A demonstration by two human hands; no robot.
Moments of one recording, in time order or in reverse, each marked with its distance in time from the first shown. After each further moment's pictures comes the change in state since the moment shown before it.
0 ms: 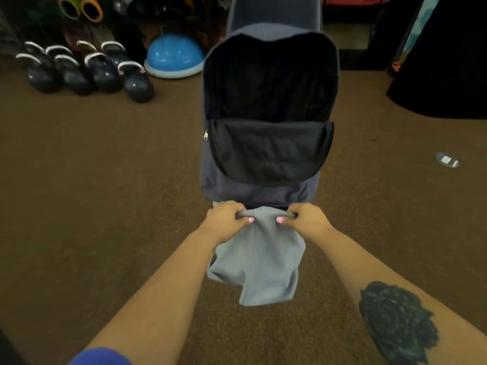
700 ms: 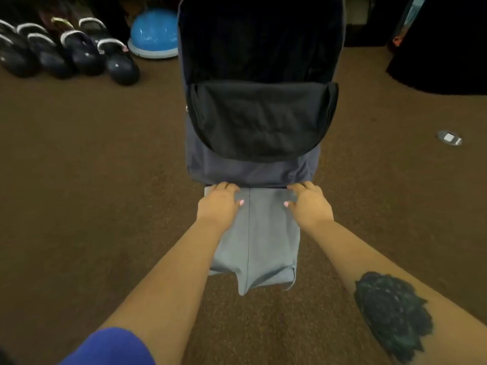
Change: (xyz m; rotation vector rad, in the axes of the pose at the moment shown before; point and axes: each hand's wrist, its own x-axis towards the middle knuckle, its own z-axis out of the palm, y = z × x) left_hand 0.031 -0.019 0.051 0.220 0.129 -0.047; right_hand 0.025 0.040 0.039 -0.096 0.201 -0.003
